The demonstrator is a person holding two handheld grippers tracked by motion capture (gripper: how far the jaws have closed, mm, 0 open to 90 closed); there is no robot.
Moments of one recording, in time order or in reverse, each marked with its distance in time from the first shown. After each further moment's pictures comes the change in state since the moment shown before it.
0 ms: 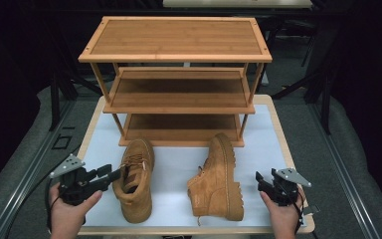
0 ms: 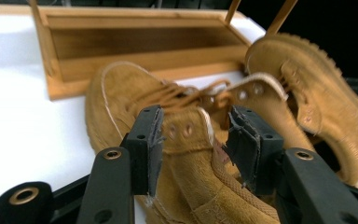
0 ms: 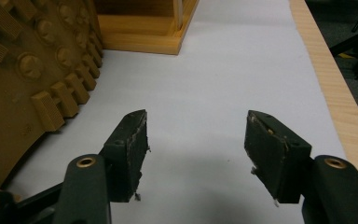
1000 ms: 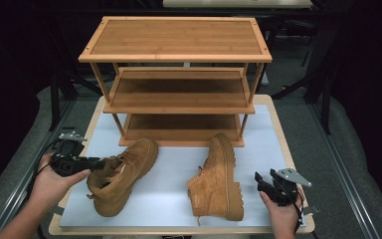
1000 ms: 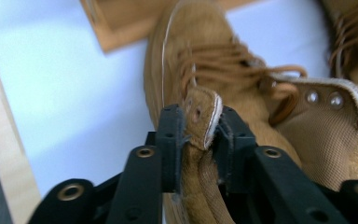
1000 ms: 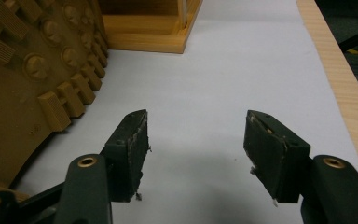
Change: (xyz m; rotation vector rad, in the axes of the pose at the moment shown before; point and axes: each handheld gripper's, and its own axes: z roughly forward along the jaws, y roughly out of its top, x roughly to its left) left arm 0.050 0.067 0.008 0.471 0.094 0.060; right arm 0.000 -0.001 0.002 -0.007 0.022 0.020
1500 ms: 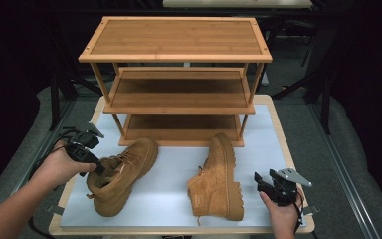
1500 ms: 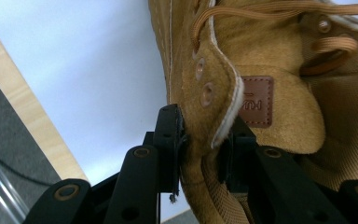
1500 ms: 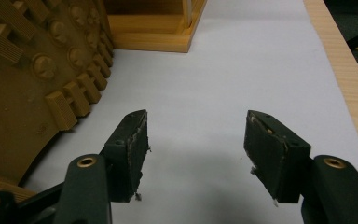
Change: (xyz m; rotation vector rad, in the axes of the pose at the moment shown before) left arm -0.003 0.035 0.023 0.416 0.055 -0.043; right arm 0.000 0.000 -0.001 0.010 0.020 0.006
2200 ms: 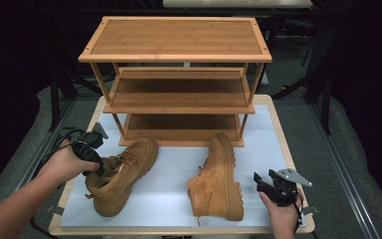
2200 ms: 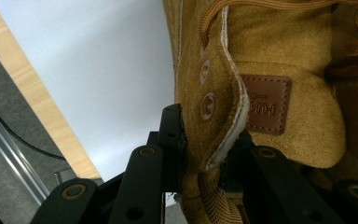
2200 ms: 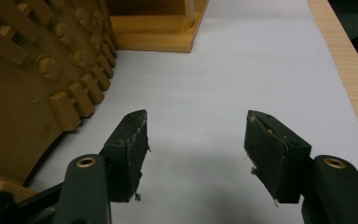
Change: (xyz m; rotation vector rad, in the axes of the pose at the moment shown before) left arm -0.001 0.009 0.005 0.081 0.023 -0.022; right arm 0.000 0.000 0.000 0.002 0.012 0.008
